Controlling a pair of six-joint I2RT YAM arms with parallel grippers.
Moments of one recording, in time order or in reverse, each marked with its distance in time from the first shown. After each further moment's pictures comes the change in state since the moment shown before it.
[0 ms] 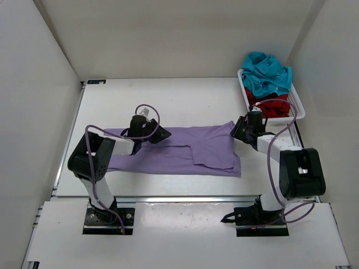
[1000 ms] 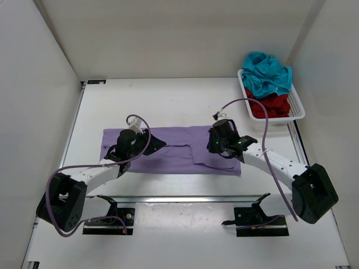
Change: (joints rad) left arm -0.049 -0.520 -0.298 -0.098 -0.046 0.075; right arm 0.552 -0.160 0.113 -0.378 0.185 0.060
